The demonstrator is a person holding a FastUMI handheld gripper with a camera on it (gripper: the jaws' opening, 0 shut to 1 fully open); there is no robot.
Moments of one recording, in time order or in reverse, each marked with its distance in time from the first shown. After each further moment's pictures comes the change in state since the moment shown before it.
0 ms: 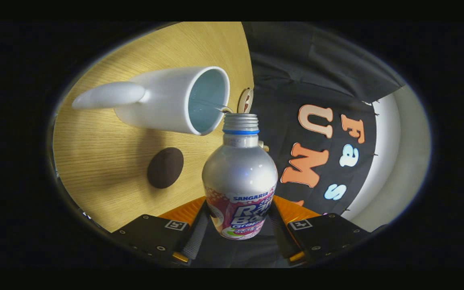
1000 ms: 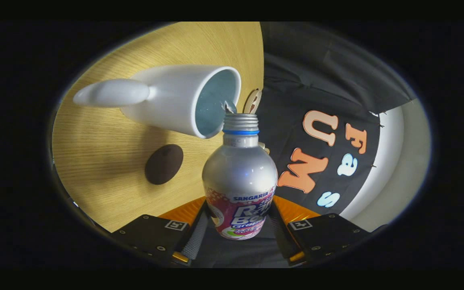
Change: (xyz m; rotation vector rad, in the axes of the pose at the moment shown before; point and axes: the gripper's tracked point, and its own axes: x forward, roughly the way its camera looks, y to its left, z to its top) arm 0.001 -0.010 0.009 -0.103 0.005 0.000
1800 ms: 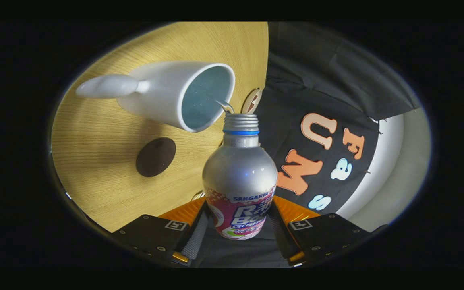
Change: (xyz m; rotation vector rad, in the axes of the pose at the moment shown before) arm 0.002 -0.015 -0.002 -0.069 0.012 -0.018
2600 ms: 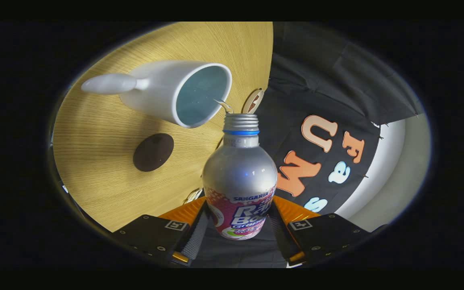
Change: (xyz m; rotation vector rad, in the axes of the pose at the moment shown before) arm 0.002 -0.005 -0.001 -0.046 0.007 0.000
